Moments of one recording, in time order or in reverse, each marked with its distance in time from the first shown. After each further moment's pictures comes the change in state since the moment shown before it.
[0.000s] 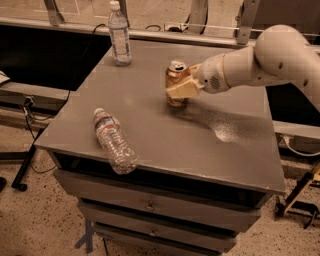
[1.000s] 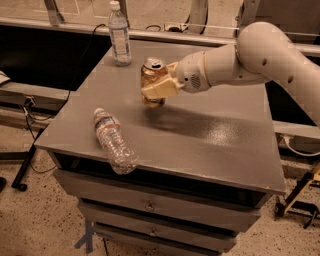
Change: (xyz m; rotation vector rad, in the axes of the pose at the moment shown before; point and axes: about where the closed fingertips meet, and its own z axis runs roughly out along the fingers) arm -0.047 0.060 0.028 -0.145 -0.086 -0.028
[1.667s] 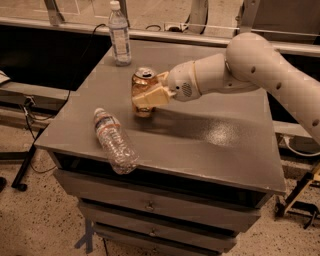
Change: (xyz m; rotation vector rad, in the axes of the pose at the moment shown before) arm 0.008 0.024 0.024 -0.086 -0.015 0.044
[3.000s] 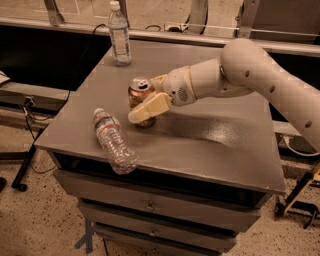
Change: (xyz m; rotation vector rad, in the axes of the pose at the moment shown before) arm 0.005 0.012 0.014 -0.057 -0.009 0.010
